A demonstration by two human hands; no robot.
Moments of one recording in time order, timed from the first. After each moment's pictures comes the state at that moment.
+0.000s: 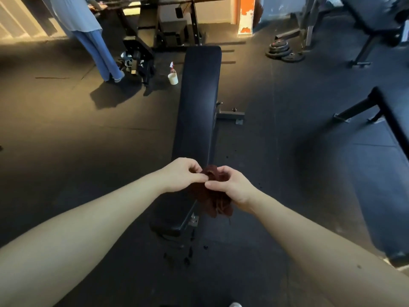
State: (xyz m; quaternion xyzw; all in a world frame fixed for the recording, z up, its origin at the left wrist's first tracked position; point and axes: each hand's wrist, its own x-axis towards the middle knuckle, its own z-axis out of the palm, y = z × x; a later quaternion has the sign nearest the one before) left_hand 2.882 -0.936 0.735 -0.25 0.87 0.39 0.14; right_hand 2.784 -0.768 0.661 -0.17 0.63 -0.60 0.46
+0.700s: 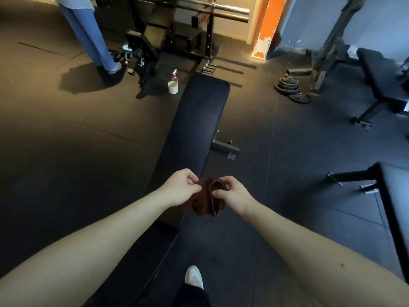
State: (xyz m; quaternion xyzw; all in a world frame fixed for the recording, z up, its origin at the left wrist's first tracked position) left_hand 2.611 -1.100 0.693 -0.37 0.79 0.49 0.03; right_hand 2.478 -0.948 0.670 -0.20 0.78 -0.42 0.41
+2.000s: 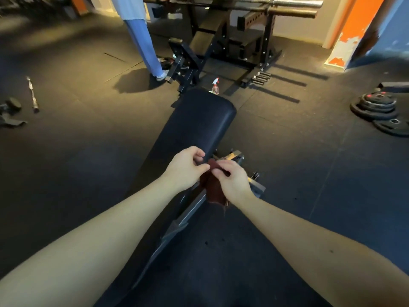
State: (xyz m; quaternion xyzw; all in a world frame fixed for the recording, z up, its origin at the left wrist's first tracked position) left_hand 2.193 -1.198 0.599 -0.49 0.79 0.33 -0.12; right_hand 2.051 -1.129 0.509 -0.45 0.73 -0.43 0.29
